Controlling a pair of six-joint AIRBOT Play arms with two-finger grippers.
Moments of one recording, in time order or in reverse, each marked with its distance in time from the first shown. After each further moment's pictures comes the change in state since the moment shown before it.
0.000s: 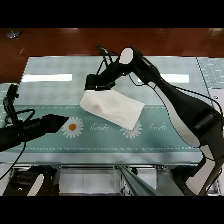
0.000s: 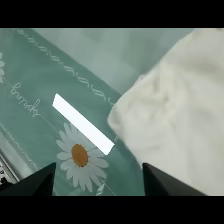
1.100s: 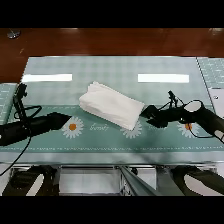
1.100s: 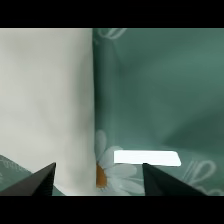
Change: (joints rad) left arm 0.001 -0.089 -0.019 -0.013 0.050 0.069; right arm -0.480 0.715 -1.355 0.169 -0.325 -0.063
